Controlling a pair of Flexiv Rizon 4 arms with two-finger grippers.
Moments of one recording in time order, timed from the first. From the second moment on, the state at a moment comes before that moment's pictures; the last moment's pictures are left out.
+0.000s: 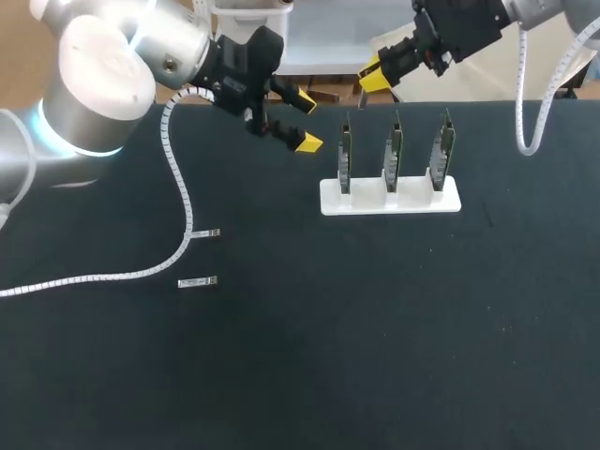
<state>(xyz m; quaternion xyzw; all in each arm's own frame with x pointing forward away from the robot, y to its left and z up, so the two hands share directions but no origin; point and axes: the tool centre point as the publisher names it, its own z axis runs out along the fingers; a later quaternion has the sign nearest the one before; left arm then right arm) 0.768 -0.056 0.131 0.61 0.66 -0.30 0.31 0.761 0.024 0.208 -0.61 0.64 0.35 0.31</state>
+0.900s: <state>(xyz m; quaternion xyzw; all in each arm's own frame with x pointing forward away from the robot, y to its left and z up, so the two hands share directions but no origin) 0.768 -0.055 0.131 0.61 0.66 -0.30 0.31 0.756 0.044 0.185 -0.65 0.62 0.32 0.30</state>
